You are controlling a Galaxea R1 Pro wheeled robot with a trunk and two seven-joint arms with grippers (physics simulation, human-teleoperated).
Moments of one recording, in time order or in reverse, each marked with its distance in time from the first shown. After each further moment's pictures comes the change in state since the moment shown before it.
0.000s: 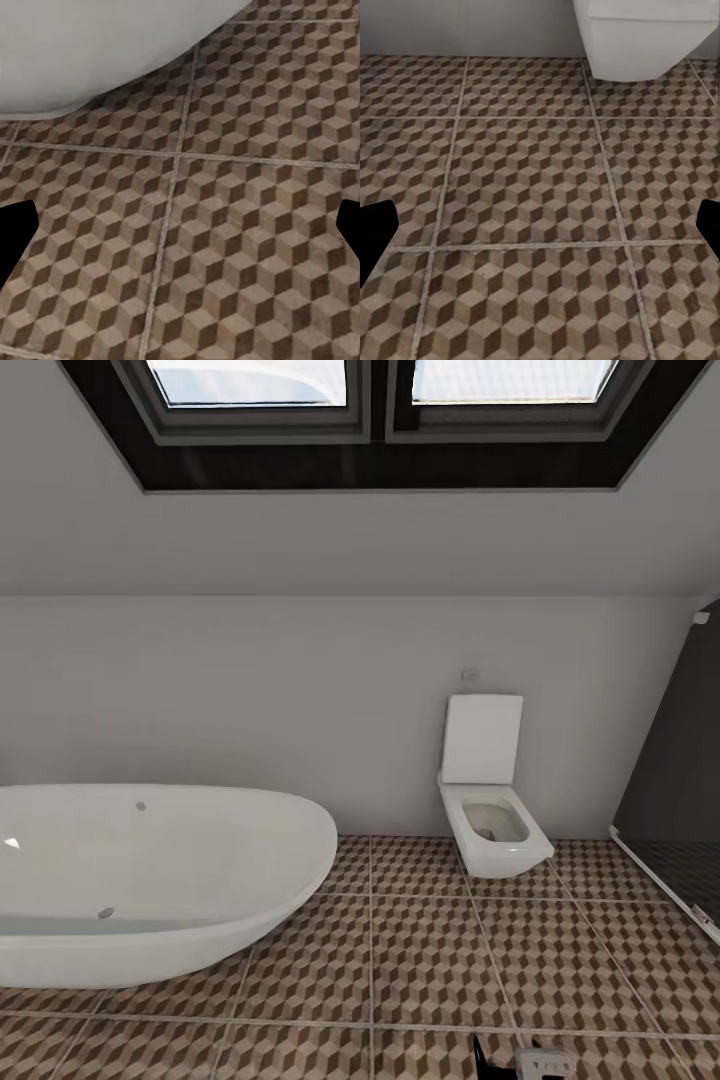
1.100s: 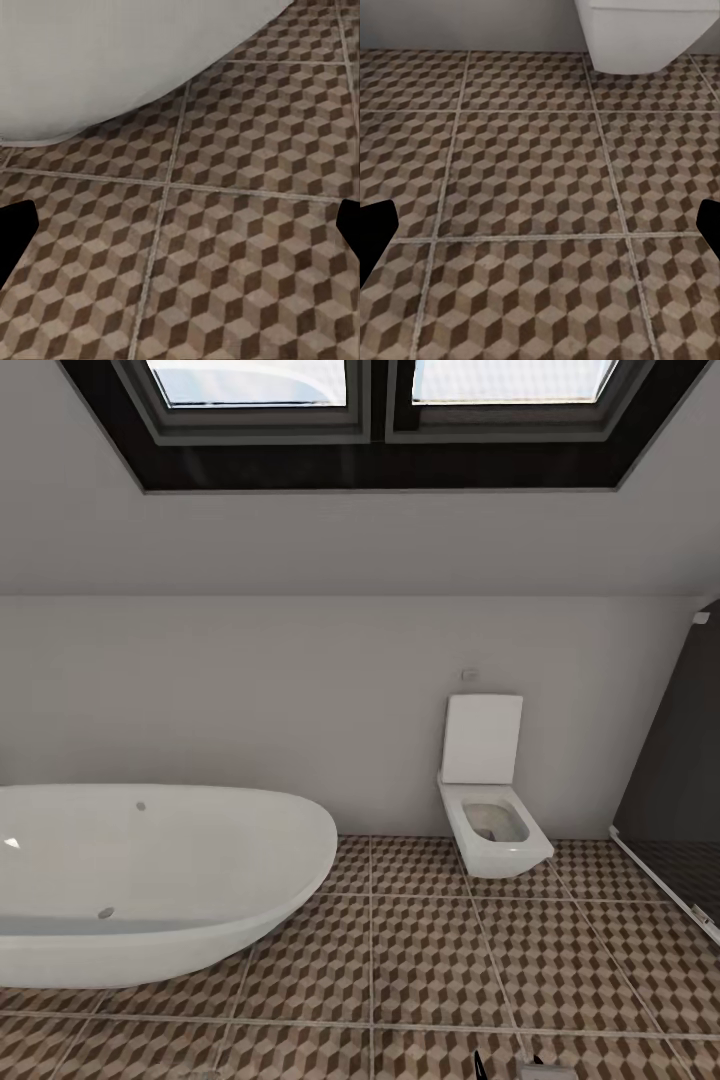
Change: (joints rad) left arm 0.000 -0.023 0.000 0.015 0.000 -0.112 0.002; right arm 0.000 0.002 0.002 0.077 0.001 -0.074 -0.001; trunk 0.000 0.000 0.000
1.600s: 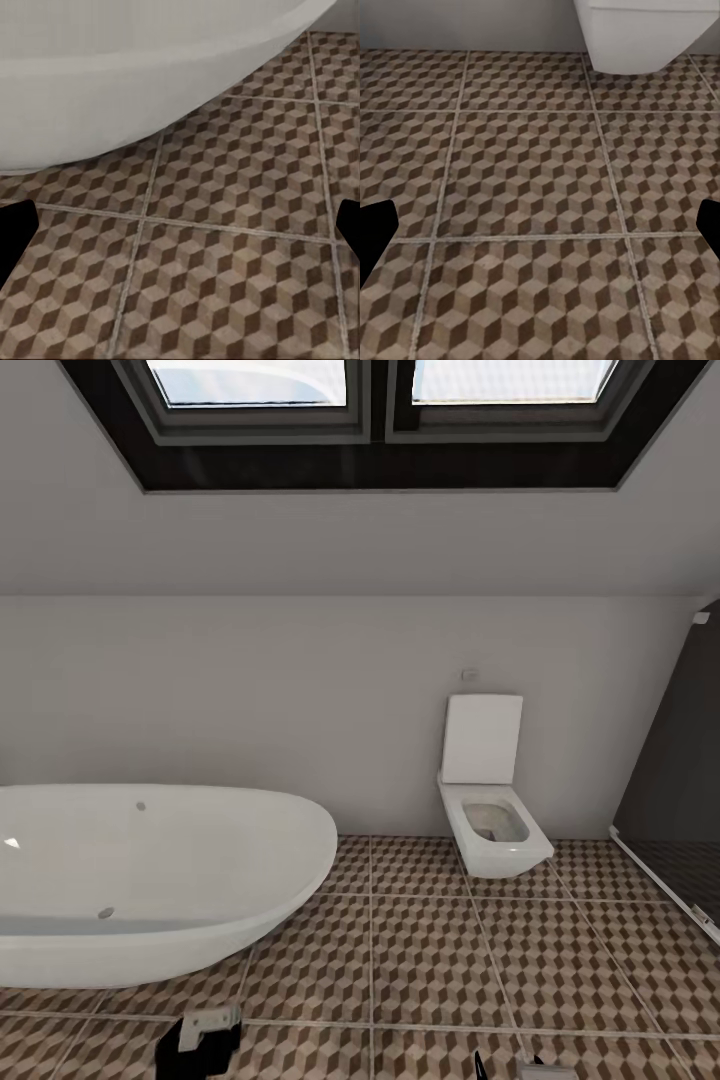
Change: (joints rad) left arm 0.000 -0.047 -0.006 -0.320 -0.002 0.294 -0.005; right arm 0.000 -0.001 -0.001 0.001 0.000 -0.001 -0.001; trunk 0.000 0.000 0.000
